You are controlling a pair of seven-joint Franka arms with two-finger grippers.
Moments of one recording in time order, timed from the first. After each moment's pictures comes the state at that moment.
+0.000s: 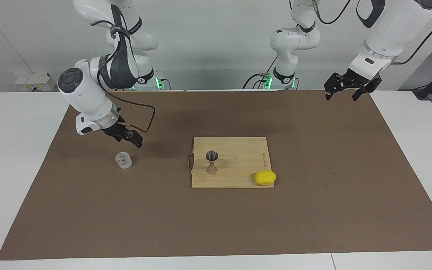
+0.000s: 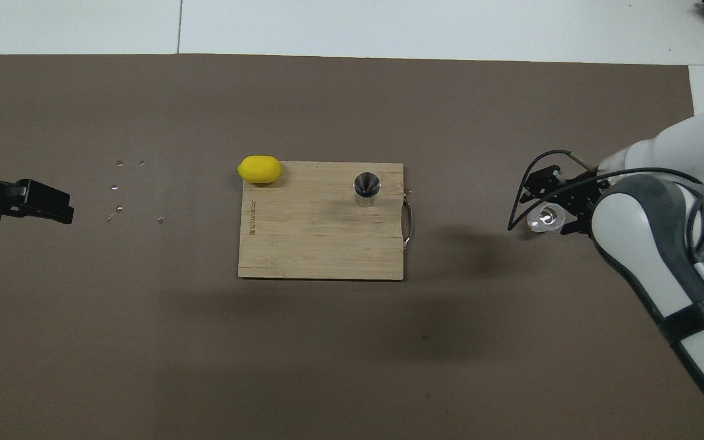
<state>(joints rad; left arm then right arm) 0.02 -0.02 -0.10 -1.58 -0.02 1.49 0.01 -0.12 0.10 0.18 -1.92 0.08 1.98 0.39</state>
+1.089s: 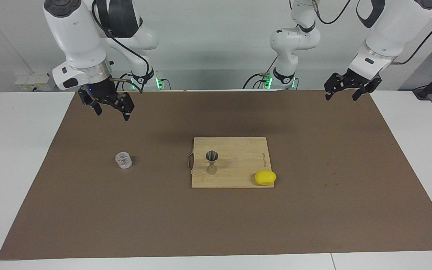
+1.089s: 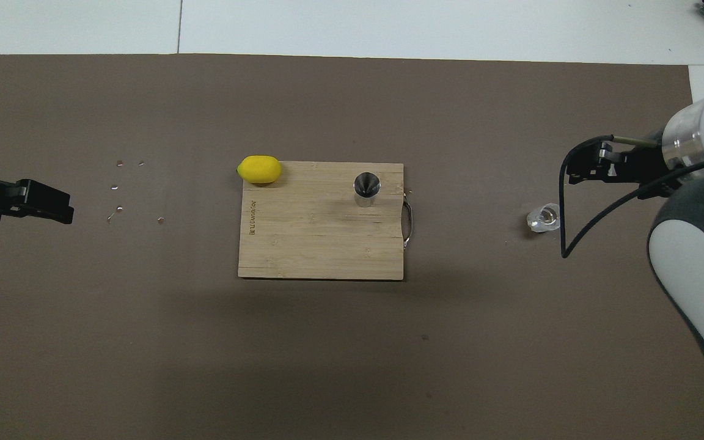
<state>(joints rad) 0.02 -0.02 -0.10 -1.58 -0.02 1.49 0.01 -0.06 0.04 0.18 -1.60 -0.05 1.67 0.37</state>
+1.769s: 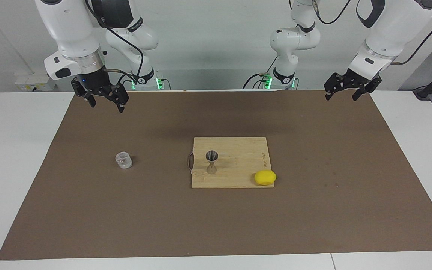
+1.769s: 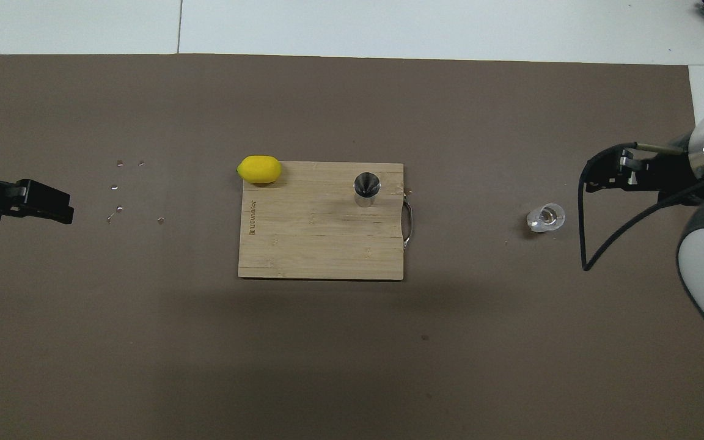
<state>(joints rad) 0.02 -0.02 -0.10 -1.58 -0.02 1.49 0.01 -0.07 0.00 0.17 -1.59 -0.05 1.60 0.33</state>
